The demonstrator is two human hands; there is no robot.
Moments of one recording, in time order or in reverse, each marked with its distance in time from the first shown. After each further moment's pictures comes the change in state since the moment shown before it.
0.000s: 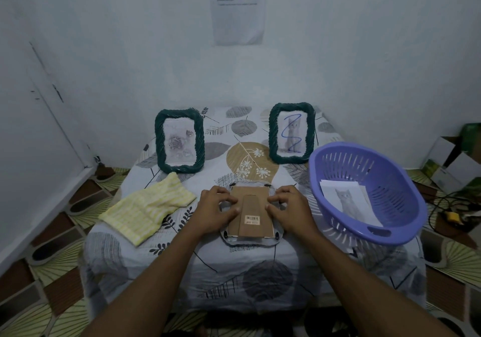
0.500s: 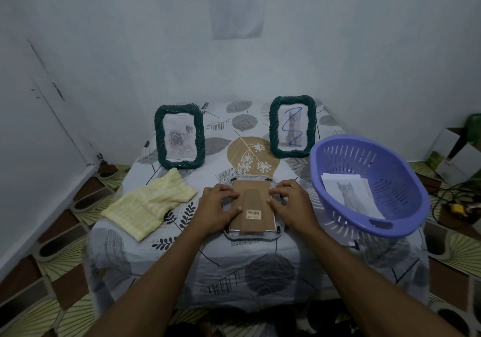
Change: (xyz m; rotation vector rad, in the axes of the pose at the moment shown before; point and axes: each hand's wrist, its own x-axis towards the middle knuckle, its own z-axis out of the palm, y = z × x) left_hand -0.008 0.005 0.005 0.059 0.032 -0.006; right_hand 0.000 0.006 0.005 -0.033 0.039 -0.051
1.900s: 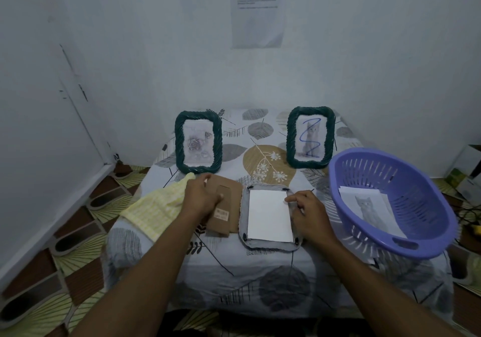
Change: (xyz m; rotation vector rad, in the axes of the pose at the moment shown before) left_hand 0.018 -0.013 -0.058 -0.236 0.236 -0.457; right_hand 0.001 -0.004 0.003 0.042 -0.008 0.040
